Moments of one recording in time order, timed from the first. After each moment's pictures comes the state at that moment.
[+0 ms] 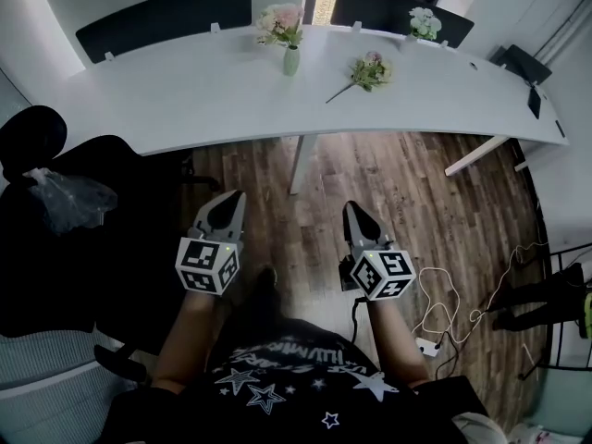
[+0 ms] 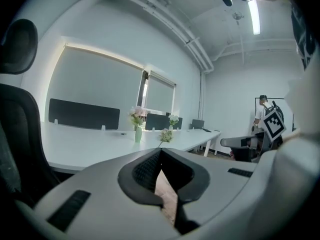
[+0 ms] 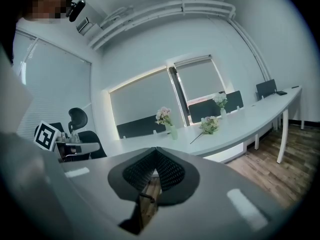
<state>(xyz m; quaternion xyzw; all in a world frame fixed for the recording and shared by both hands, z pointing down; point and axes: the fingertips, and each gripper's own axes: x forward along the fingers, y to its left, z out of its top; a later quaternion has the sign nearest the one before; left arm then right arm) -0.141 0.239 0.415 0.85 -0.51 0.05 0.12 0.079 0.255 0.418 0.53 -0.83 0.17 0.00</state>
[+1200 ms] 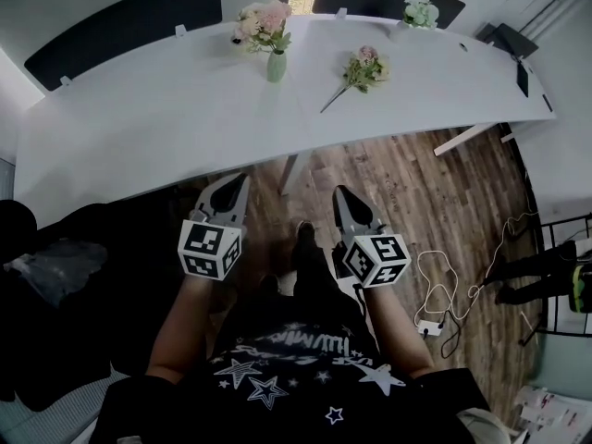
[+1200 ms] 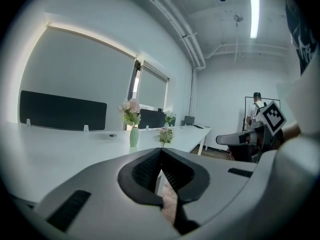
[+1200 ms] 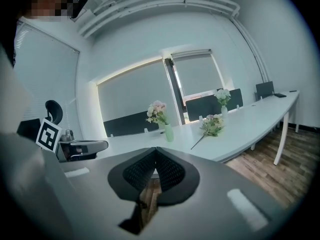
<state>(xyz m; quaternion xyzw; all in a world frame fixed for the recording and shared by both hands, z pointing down) -0.138 0.081 0.432 0.89 -0.43 0.08 0.12 0.040 0.124 0.426 0.57 -0.80 0.18 0.03</state>
